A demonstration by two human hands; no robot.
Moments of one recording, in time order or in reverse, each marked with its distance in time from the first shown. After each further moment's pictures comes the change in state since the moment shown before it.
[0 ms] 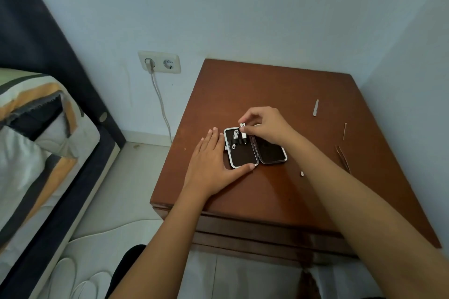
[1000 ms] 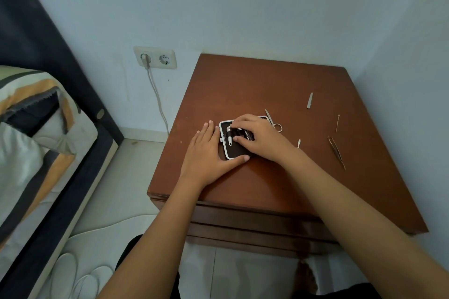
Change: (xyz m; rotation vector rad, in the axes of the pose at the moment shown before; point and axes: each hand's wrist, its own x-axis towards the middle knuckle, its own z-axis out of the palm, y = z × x) left_hand 0.000 -0.003 0.004 -0.016 0.019 0.012; right_hand -0.037 0.014 0.018 -0.292 -0.024 -0.288
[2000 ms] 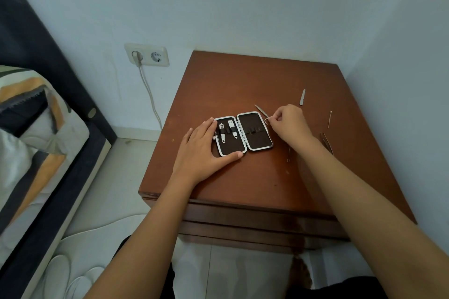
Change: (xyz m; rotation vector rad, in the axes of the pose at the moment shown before) left_hand 0.003 0.000 0.000 0.026 0.043 0.047; right_hand -0.009 0.038 -0.039 -0.124 0.250 0.609
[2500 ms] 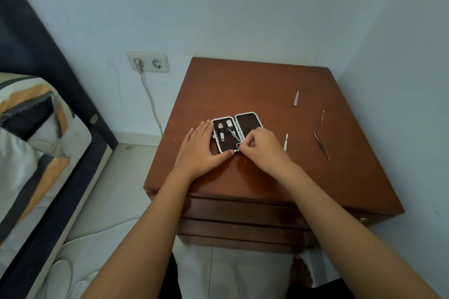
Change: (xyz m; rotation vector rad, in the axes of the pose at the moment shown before) left_hand -0.001 -0.006 -0.001 -0.063 -0.073 -0.004; right_hand -0.081 -0.044 0.007 0.097 -0.195 -0.151
